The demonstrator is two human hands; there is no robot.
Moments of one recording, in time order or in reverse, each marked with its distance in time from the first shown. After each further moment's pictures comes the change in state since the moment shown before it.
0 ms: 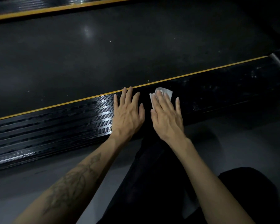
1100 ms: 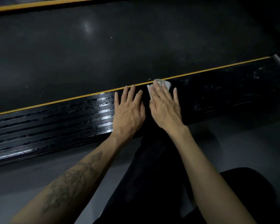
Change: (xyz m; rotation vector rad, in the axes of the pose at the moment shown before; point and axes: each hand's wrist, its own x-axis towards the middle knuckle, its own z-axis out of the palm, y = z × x) left_hand 0.002 0.001 0.002 0.042 0.010 -0.004; right_hand 0.036 -0.004 -0.006 0.020 -0.052 -0.002
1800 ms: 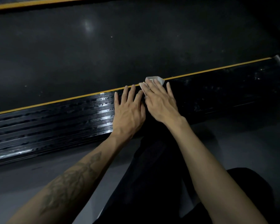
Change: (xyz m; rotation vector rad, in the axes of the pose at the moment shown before) left_hand 0.000 0.003 0.000 -0.004 -0.006 -0.002; right_hand 0.026 -0.006 -0.010 -0.018 -0.103 -0.107
